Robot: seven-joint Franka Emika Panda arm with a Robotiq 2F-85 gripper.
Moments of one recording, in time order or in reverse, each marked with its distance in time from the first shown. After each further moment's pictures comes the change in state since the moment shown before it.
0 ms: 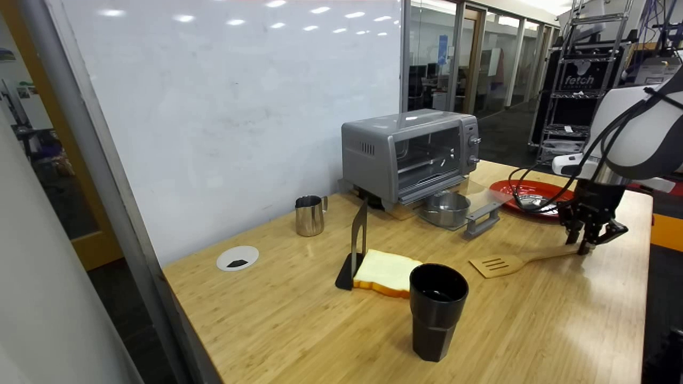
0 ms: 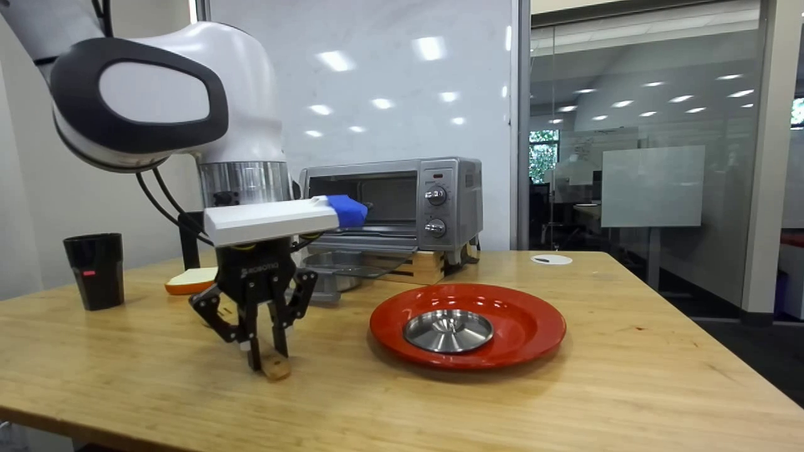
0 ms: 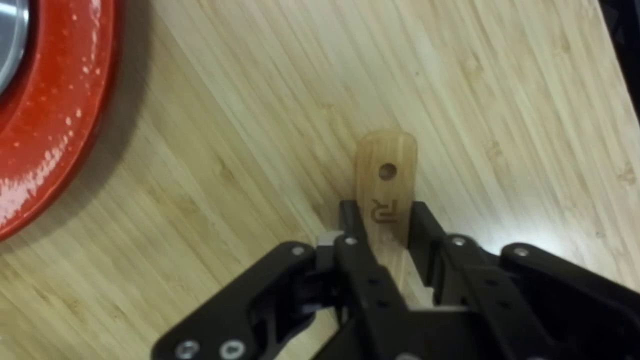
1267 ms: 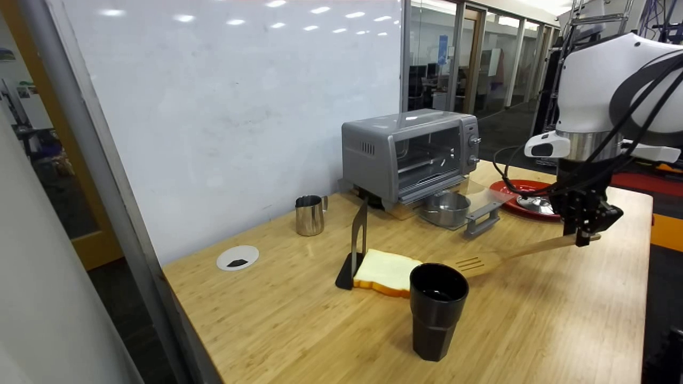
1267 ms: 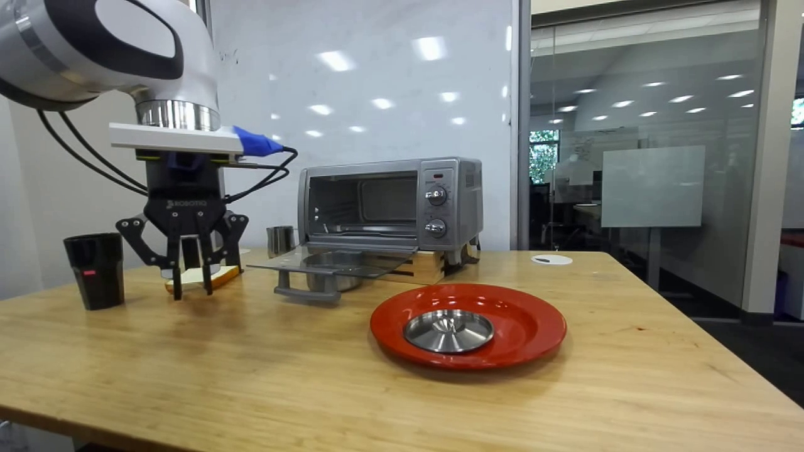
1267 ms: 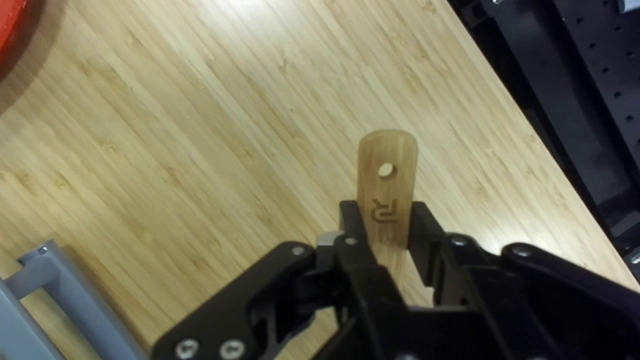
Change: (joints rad) arm 0.068 -0.231 0.223 0.031 -0.209 -0.407 0.582
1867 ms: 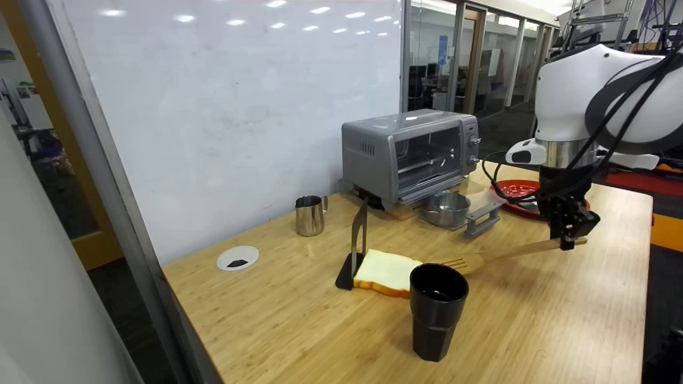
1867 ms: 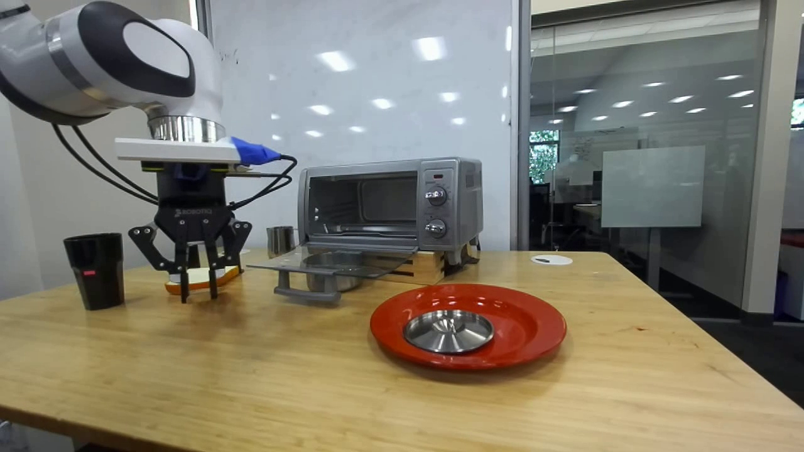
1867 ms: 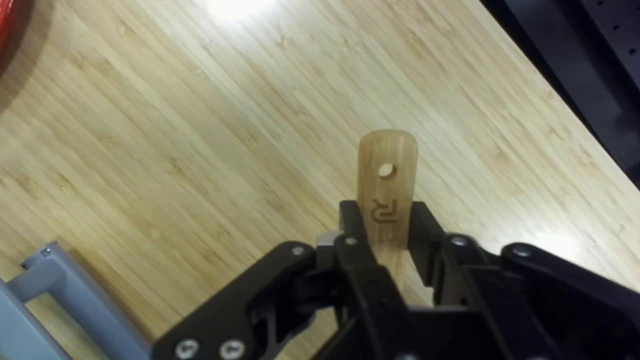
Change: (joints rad) arm 0.025 0.092 0.024 0.069 -0.017 -0.012 0.150
